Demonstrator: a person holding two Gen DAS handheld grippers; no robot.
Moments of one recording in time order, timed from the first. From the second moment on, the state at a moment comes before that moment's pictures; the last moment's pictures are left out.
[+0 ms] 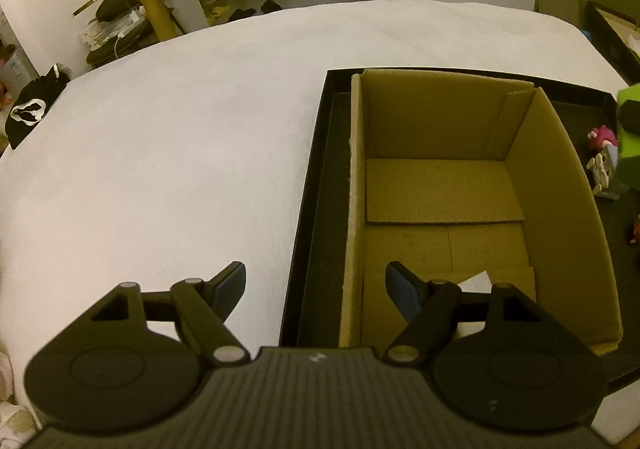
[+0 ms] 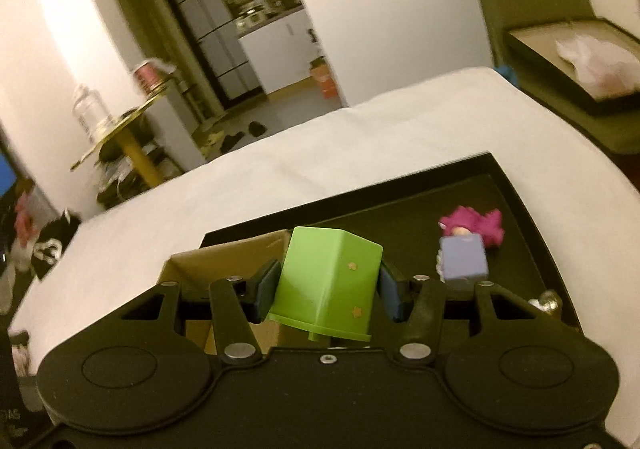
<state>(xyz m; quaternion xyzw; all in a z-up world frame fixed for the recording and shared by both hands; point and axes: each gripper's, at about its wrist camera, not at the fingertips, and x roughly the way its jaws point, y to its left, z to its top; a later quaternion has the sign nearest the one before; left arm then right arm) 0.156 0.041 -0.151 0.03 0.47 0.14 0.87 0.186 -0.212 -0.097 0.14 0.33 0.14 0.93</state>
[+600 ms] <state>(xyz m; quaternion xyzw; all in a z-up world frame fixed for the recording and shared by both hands) 0.149 0.047 -0.155 -0.01 0.46 0.11 0.88 0.182 -0.137 -0.082 -0.01 0.33 0.20 0.92</state>
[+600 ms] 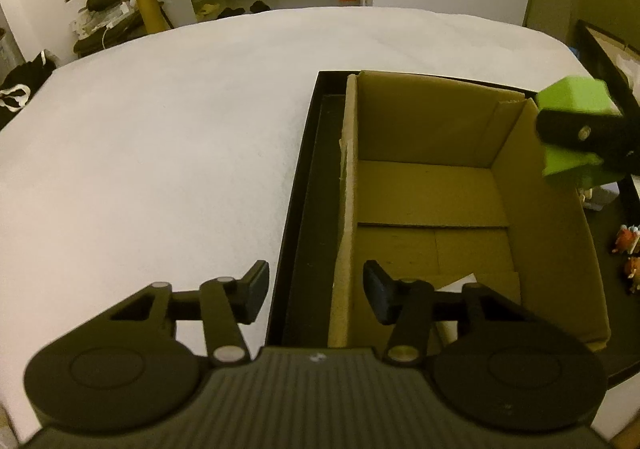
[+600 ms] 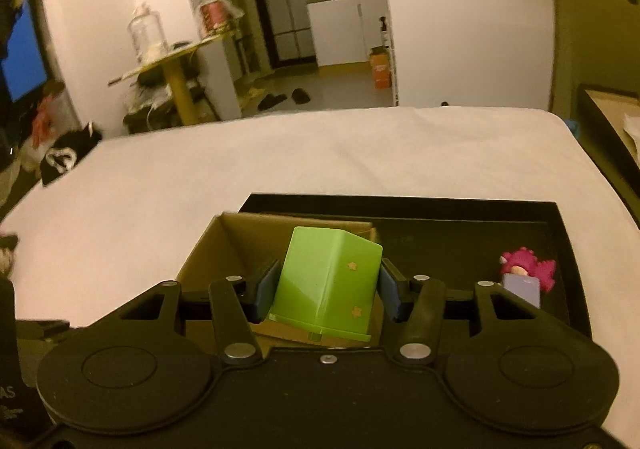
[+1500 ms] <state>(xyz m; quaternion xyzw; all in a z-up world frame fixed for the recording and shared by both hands) 0.145 0.052 -0.157 -0.05 0.45 0.07 0.89 0.165 -0.083 -0.085 -0.16 0.34 0.24 0.89</state>
